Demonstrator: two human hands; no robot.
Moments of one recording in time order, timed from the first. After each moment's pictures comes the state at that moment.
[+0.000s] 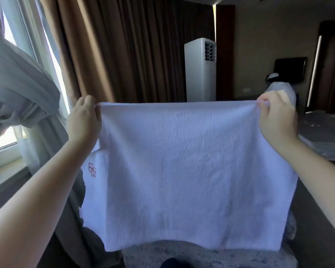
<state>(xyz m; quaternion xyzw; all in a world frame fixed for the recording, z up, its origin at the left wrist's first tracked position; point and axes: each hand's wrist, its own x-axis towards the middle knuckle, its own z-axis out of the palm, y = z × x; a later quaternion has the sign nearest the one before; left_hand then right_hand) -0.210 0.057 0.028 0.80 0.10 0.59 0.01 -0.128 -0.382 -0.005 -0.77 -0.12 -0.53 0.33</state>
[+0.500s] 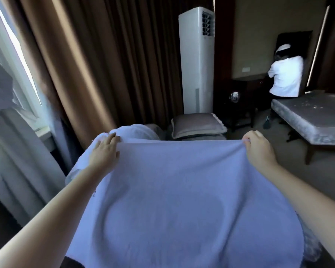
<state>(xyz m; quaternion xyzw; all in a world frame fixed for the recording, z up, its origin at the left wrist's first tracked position) -0.062 0.071 -0.100 0.97 0.08 0.23 -0.01 0.024 -0.368 -0.133 -0.90 -0.06 -0.29 0.31</state>
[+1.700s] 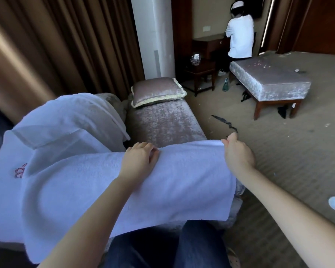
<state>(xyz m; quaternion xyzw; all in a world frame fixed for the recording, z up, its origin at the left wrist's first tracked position) -0.074 -0.163 -0.220 0.95 -0.15 0.23 0.12 -0.063 -0.455 -0.231 -0.97 0.09 -0.17 0.12</state>
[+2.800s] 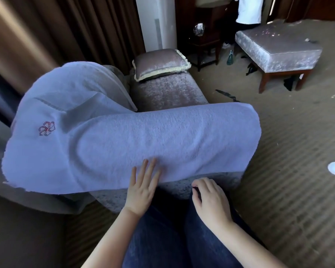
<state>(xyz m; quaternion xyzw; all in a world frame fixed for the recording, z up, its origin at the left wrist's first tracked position) -0.212 -0.102 -0.385 0.89 -0.23 0.39 -0.07 -0.257 -0.332 -0.379 -0.92 -0.13 -0.29 0.22</state>
